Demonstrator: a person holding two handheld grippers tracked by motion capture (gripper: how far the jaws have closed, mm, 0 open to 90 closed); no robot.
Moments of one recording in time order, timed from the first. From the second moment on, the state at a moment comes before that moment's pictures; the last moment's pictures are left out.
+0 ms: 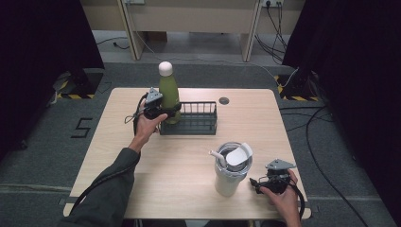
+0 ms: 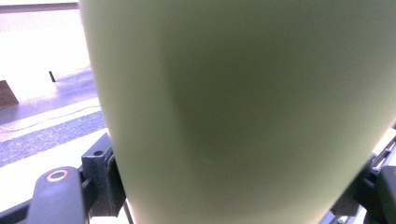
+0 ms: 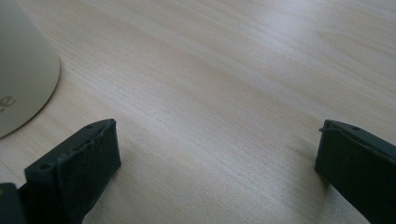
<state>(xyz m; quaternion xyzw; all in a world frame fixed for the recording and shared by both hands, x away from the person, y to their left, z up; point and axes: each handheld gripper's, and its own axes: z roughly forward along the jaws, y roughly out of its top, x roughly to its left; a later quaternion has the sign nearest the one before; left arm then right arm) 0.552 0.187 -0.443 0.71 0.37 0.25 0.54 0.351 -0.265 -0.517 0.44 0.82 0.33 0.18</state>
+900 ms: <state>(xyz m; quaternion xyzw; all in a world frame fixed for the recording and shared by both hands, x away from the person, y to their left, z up) 0.549 0.190 -0.437 0.70 0.38 0.24 0.56 0.351 -0.265 -0.517 0.44 0.82 0.33 0.18</state>
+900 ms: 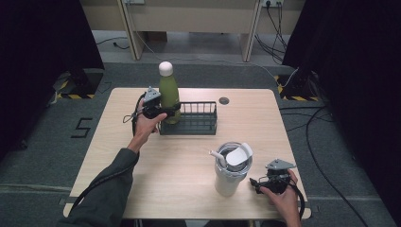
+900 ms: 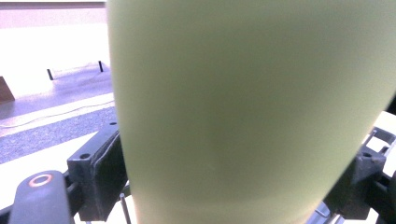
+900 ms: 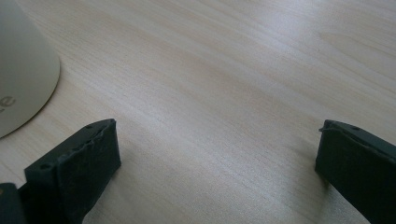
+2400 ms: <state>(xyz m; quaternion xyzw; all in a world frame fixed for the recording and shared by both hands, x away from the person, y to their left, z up) 0.524 0.215 -0.439 0.70 0.39 0.23 0.56 0.351 -0.265 -0.517 0.44 0.82 0.33 0.18</state>
